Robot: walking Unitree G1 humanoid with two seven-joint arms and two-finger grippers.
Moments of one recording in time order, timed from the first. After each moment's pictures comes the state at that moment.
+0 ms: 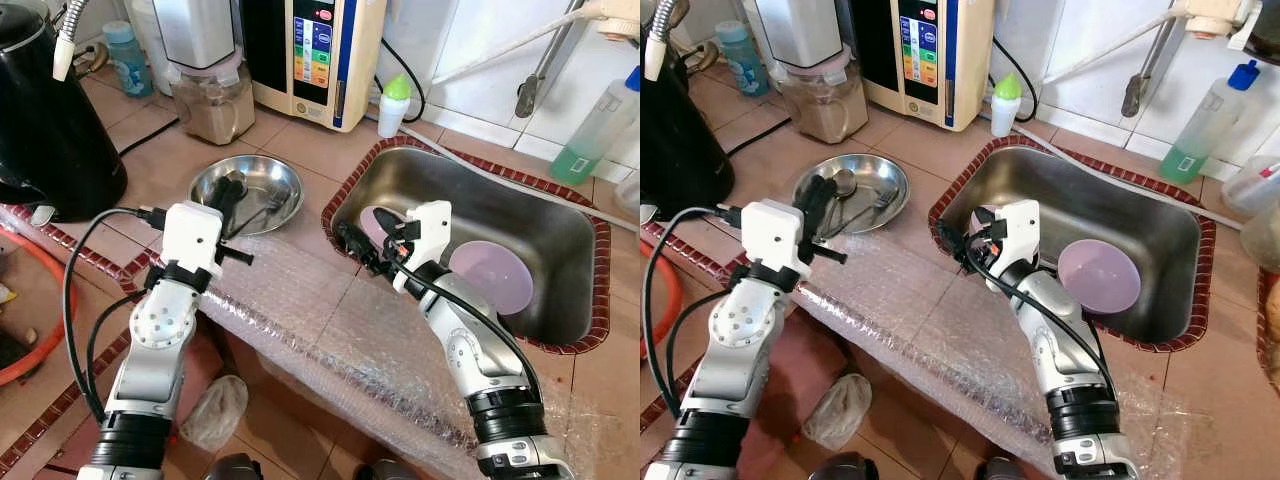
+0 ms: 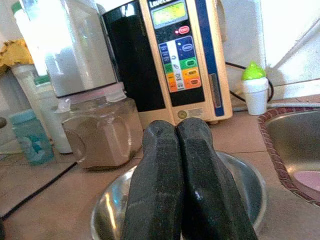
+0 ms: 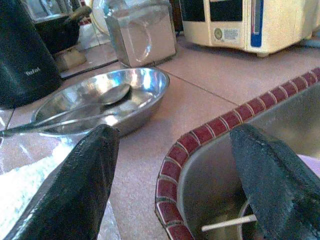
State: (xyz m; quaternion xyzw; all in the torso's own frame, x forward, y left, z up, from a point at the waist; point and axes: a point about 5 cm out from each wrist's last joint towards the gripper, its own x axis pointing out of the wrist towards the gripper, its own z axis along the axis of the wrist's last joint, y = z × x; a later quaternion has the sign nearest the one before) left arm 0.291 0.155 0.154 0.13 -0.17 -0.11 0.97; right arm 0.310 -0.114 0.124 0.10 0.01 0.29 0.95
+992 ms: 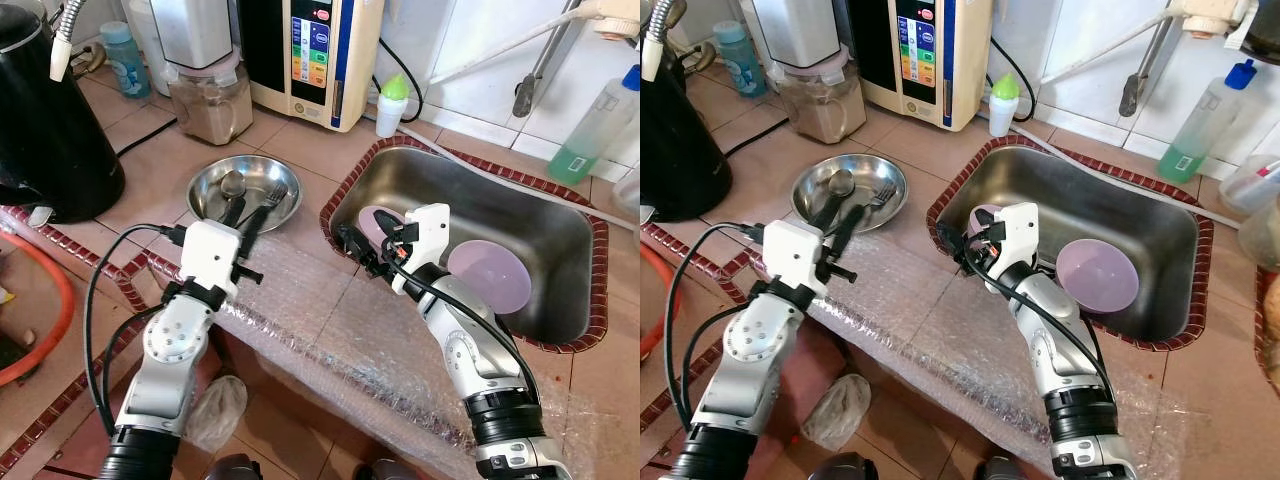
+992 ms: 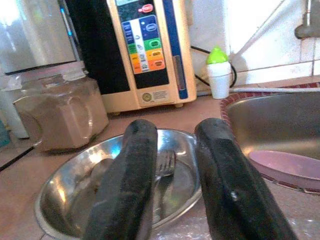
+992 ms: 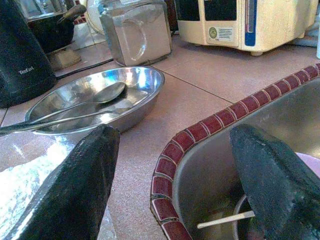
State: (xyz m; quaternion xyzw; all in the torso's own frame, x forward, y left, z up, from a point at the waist) left arm 0.279 0.134 0.134 0.11 -0.14 -0.17 0.97; right arm 0.309 -0.114 0.123 0.10 0.01 0.28 0.95
